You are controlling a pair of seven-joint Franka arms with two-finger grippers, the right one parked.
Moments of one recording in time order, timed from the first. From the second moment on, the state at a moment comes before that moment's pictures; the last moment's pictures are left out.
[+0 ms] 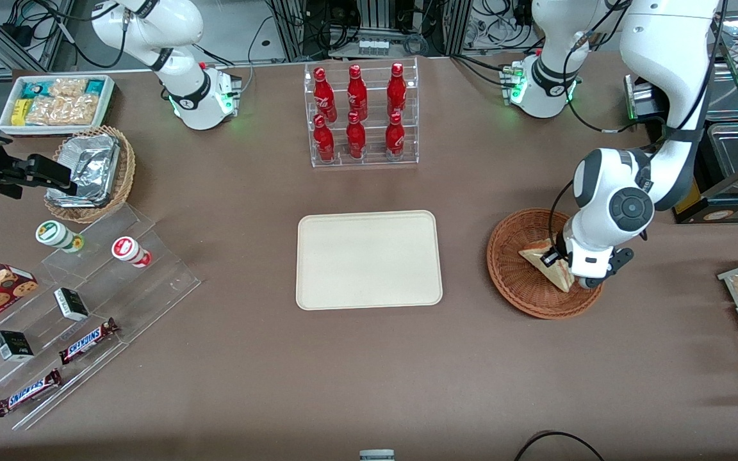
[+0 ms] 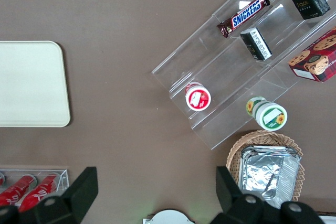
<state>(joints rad) -0.14 0.29 -0.03 -2.10 0.02 2.27 -0.79</state>
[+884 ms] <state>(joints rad) -0.30 0.39 -0.21 -1.56 0.09 1.85 -0.83</state>
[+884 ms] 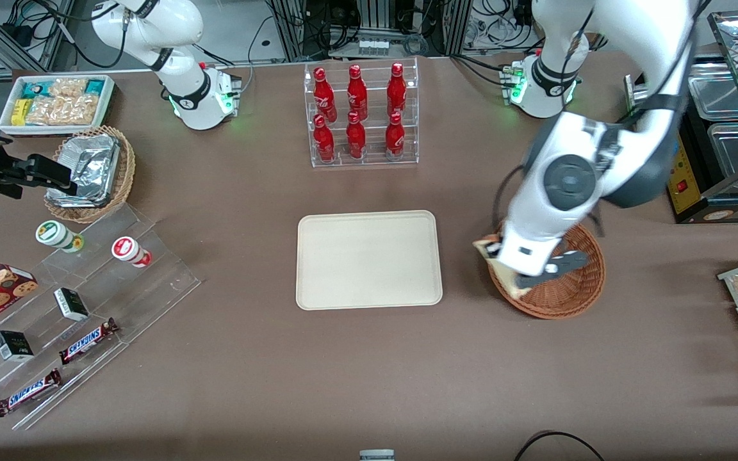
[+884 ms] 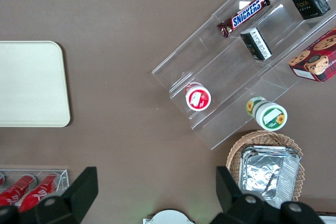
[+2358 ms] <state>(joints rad) -0.71 0.86 -0.21 -1.26 0.13 1.99 -0.85</state>
